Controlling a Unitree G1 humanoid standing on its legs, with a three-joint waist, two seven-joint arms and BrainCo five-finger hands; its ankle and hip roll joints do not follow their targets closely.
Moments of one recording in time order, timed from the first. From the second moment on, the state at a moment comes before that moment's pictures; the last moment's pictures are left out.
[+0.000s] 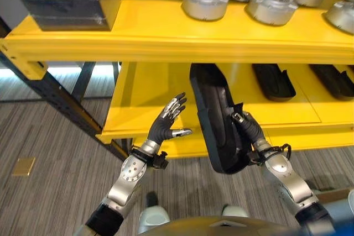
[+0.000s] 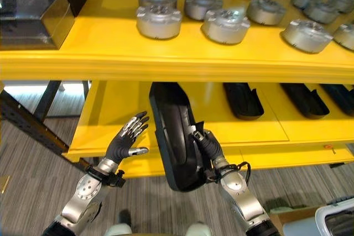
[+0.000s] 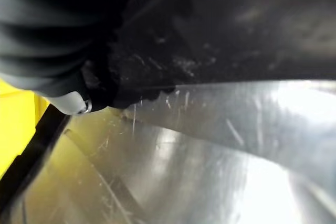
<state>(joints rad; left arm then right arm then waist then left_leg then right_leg) 0.03 0.42 -0.42 -0.01 -0.44 -0.41 -0.09 0.02 -0.42 0.37 -0.01 0.41 -0.07 -0.11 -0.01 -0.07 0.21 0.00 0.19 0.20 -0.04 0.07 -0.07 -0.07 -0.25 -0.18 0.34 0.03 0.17</state>
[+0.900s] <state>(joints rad) 0.07 0.38 -0.45 -0.02 -0.46 -0.38 -0.06 -0.11 -0.41 0.44 0.12 0.41 -0.07 -0.16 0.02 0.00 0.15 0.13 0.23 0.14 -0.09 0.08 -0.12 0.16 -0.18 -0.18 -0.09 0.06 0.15</state>
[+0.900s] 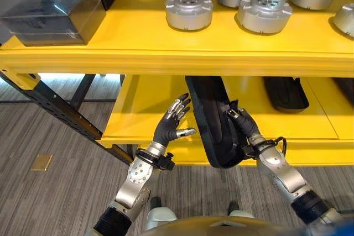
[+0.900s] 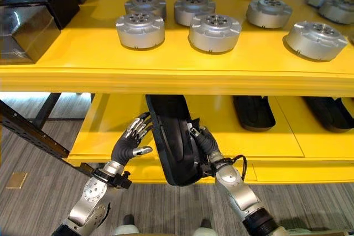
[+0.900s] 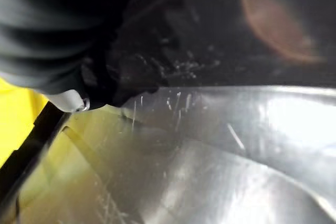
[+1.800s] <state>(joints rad) -0.14 0.41 -0.54 -0.02 -0.50 -0.32 -0.06 -0.59 -0.40 0.31 0.63 0.35 0.03 -0.32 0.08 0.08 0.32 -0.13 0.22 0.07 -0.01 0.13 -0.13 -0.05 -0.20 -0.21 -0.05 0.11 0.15</state>
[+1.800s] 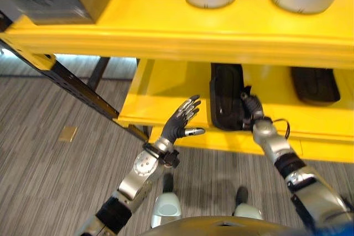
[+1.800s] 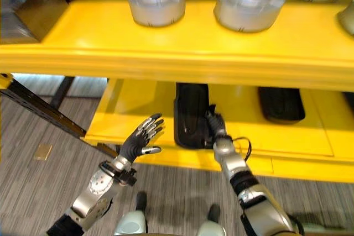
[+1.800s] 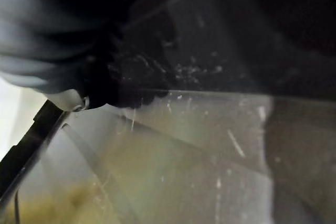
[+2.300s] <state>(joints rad) -0.26 0.42 -0.55 -0.02 -0.57 -0.30 0.00 -0.80 -0.50 0.26 0.67 0.25 -0.03 -0.32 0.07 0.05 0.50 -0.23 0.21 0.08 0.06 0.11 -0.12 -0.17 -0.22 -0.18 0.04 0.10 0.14</state>
